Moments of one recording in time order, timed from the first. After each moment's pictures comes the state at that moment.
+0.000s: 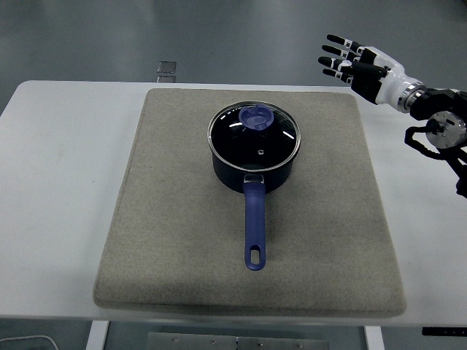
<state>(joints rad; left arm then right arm) 0.02 0.00 -0.13 -0.11 0.08 -0.10 0.00 1.10 -0.27 0.37 0.53 -0.03 0.32 0.08</state>
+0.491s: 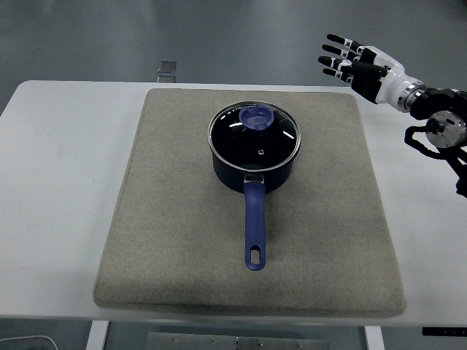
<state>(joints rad) 0.02 0.00 -0.13 -0.11 0.08 -0.09 0.00 1.10 -0.27 0.37 0.53 -0.03 0.32 0.08</state>
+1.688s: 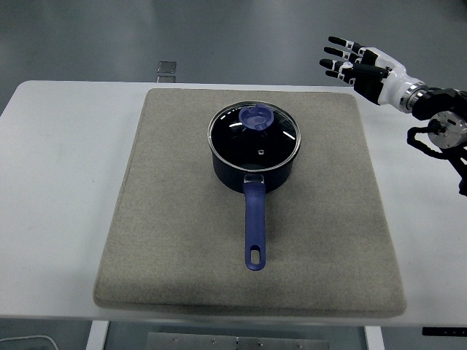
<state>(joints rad) 0.02 0.00 -0.13 -0.11 0.08 -0.09 0.00 1.11 -0.27 0.35 0.52 -0.07 0.32 0.08</state>
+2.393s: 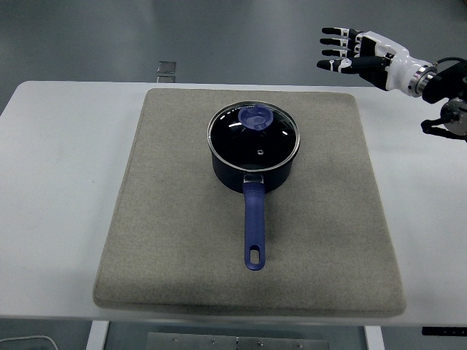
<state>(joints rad) 0.02 0.00 -0.13 -0.11 0.08 -0.09 0.00 1.17 -0.32 0.33 0.56 -0.36 0.38 0.14</state>
